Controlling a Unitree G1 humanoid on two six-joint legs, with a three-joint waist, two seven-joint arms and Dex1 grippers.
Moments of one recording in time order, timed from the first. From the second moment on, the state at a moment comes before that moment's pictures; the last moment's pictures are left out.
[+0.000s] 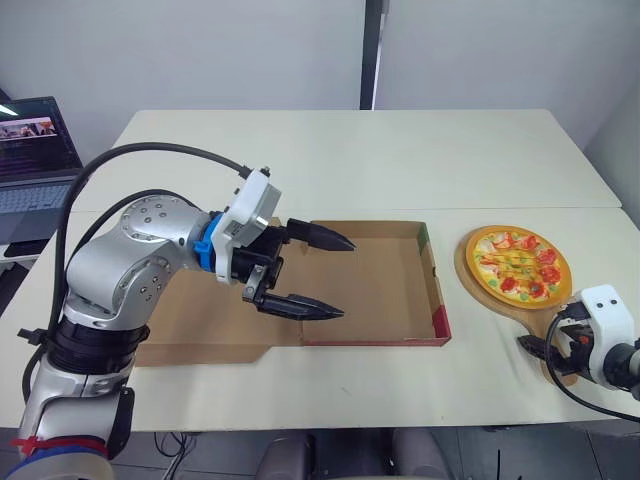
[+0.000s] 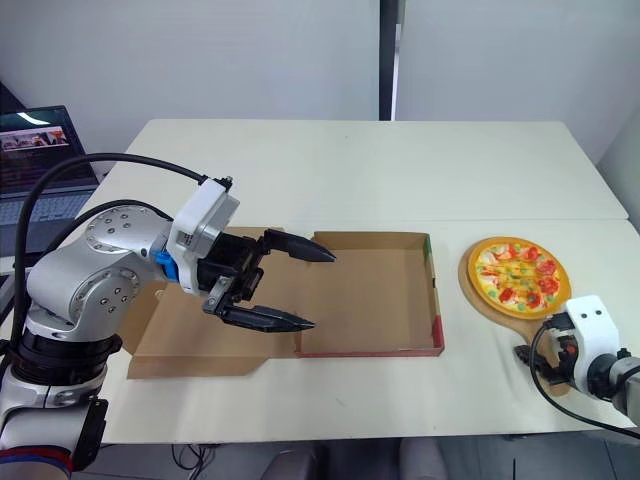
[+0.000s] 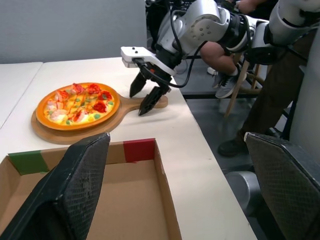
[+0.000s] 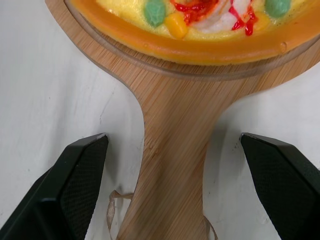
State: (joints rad) left arm -0.65 0.76 -0.06 -0.31 -0.74 0.65 -1.35; right arm 0.15 -0.78 -0.46 -0.48 0.41 1.18 0.55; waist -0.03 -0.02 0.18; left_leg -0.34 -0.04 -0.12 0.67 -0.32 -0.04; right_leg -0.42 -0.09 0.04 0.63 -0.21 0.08
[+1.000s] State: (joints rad) left arm -0.49 0.88 0.09 -0.31 -0.72 0.65 -1.26; right arm 0.18 -0.78 -0.49 -0.41 0.41 0.99 0.56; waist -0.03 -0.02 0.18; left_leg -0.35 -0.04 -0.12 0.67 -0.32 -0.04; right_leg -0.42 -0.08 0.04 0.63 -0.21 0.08
